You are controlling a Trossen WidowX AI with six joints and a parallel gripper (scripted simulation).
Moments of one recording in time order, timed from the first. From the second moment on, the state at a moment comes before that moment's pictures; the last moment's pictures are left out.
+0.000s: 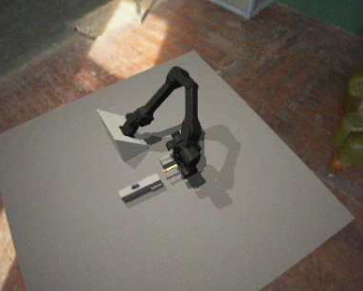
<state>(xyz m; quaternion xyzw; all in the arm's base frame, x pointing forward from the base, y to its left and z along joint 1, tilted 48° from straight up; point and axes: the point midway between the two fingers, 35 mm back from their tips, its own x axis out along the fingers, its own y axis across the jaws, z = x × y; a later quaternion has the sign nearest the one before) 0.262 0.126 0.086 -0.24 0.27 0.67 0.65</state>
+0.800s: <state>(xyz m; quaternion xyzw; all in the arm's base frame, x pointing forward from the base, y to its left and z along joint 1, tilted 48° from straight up) 0.262 0.118 0.092 -0.24 0.27 0.67 0.65</state>
